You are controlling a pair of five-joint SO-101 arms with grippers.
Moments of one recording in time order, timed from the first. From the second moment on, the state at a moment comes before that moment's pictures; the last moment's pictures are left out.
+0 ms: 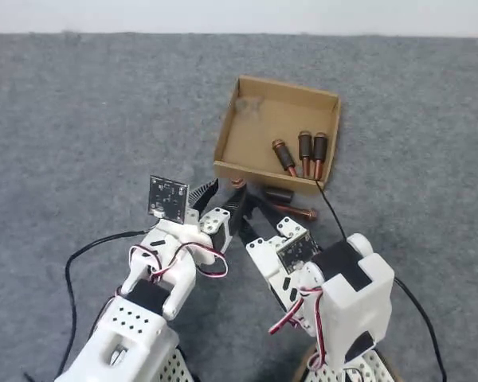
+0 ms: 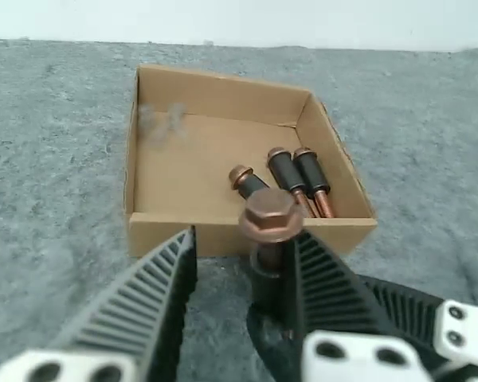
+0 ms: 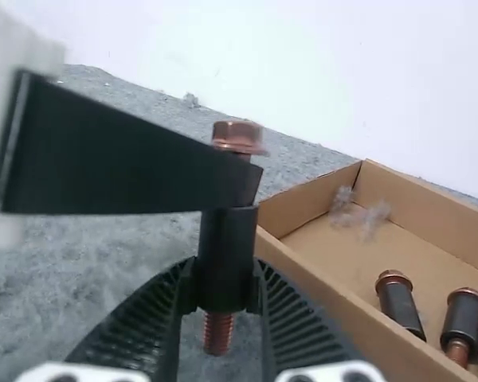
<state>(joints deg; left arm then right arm) 18.1 -65.8 94.3 8.0 16.7 -36.0 18.5 90.3 -96.6 5.8</state>
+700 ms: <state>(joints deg) 21.1 -65.8 94.3 8.0 17.5 -35.3 18.5 90.3 -96.6 5.8</state>
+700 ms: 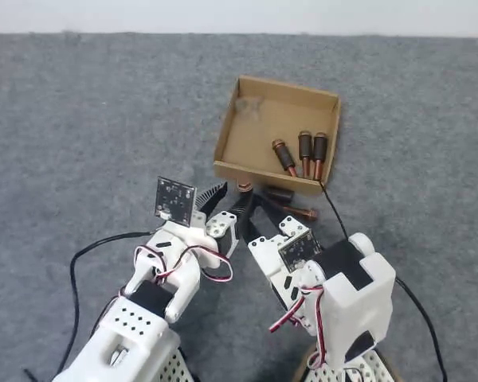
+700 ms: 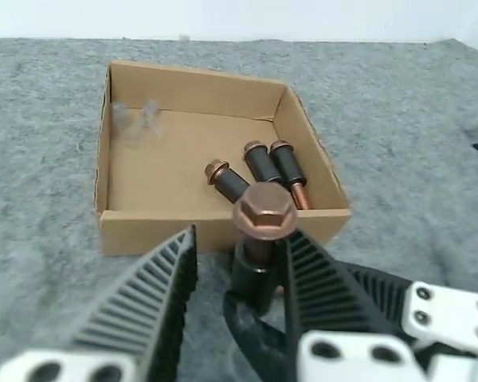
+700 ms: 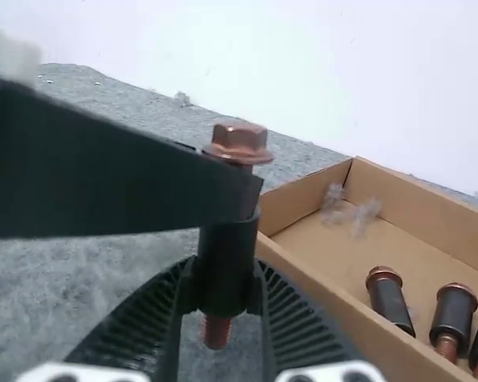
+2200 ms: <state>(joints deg) 17.3 -75.3 75.3 38.8 21.8 -35.2 18.5 89.8 -96.7 5.8</state>
